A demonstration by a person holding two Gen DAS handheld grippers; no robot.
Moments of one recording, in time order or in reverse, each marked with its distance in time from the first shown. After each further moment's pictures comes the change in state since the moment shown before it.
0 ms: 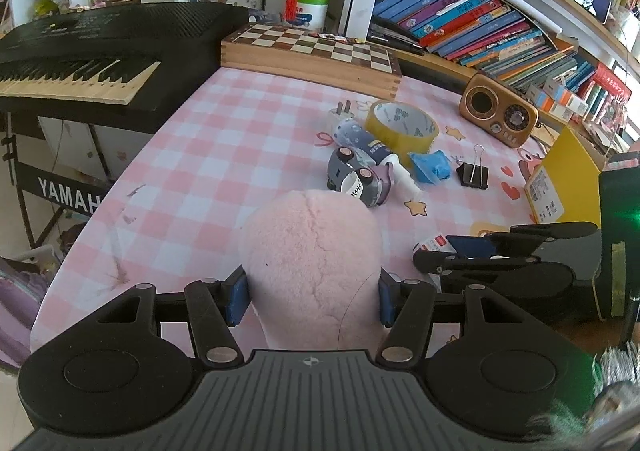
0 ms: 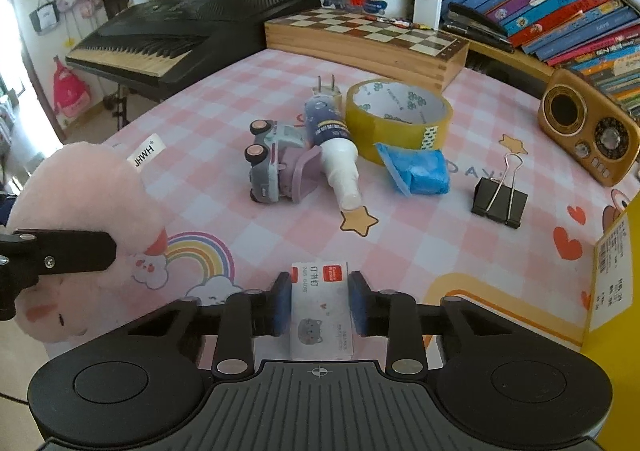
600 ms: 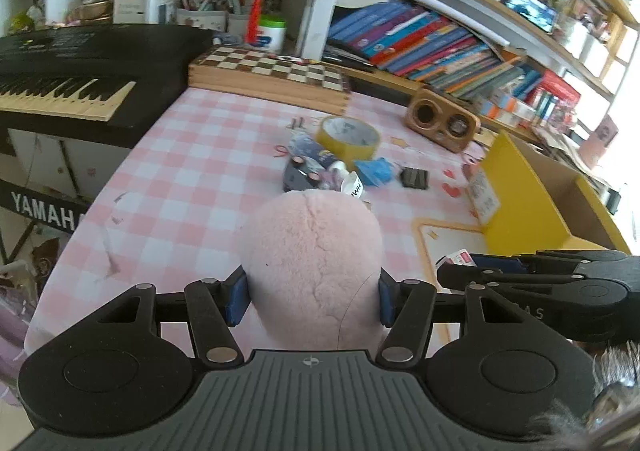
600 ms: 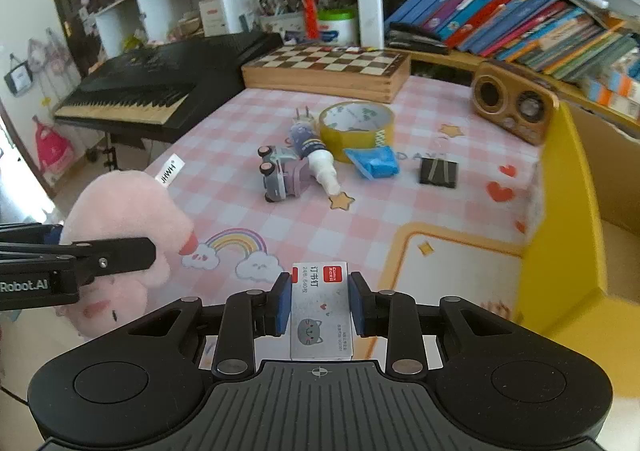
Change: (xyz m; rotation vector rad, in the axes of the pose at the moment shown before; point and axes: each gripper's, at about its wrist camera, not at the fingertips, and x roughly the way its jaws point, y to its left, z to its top) left arm -0.054 -0.001 -0.018 0.034 -0.051 -0.138; right arm -0.106 0.016 -0.035 0.185 -0.082 -0.053
